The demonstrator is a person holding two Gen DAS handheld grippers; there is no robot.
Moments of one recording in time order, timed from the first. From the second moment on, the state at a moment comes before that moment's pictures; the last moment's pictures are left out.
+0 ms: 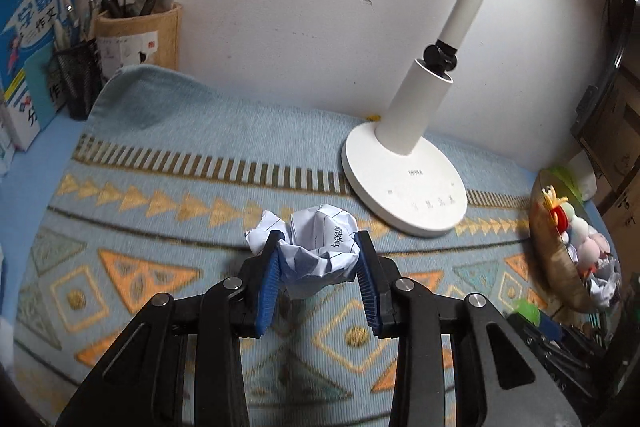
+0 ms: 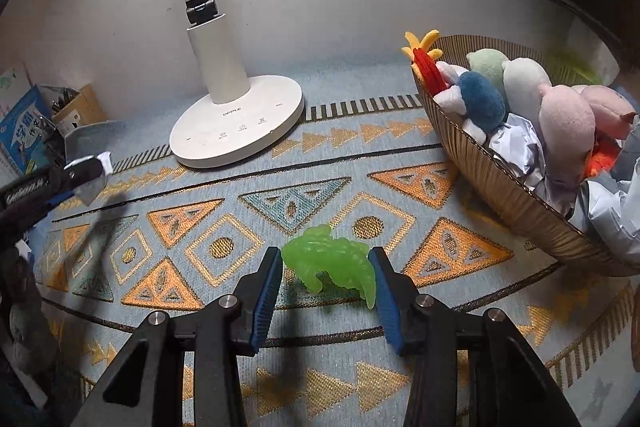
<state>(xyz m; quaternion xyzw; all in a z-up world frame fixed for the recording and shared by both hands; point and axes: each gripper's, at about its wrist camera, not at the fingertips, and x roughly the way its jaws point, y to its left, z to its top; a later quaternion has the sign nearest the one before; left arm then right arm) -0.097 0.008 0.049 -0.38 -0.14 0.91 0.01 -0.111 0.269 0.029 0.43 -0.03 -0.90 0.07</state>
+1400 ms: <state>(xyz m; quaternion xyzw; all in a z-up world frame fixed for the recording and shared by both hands) -0.011 0.067 0.032 -0.38 -0.03 0.92 -0.02 -0.061 0.267 0.029 0.42 0.02 -0.90 0.13</state>
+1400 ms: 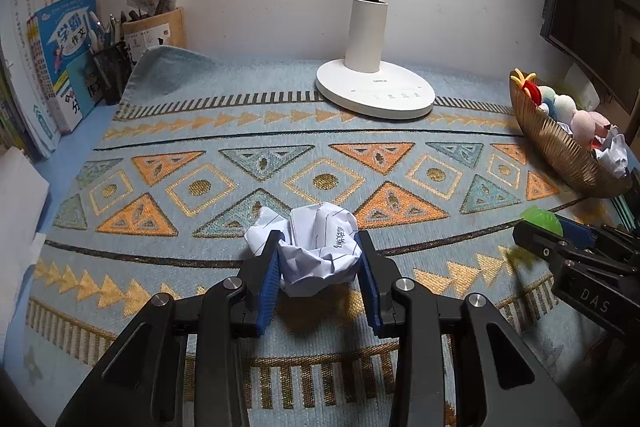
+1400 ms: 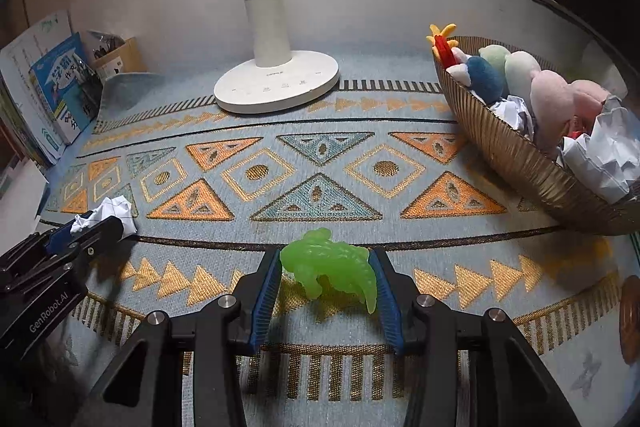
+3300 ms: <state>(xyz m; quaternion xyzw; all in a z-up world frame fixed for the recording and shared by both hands) -0.010 0.011 0.069 -0.35 -0.09 0.93 -0.05 -0.056 0.237 0.099 0.35 0.03 -0.92 0.15</state>
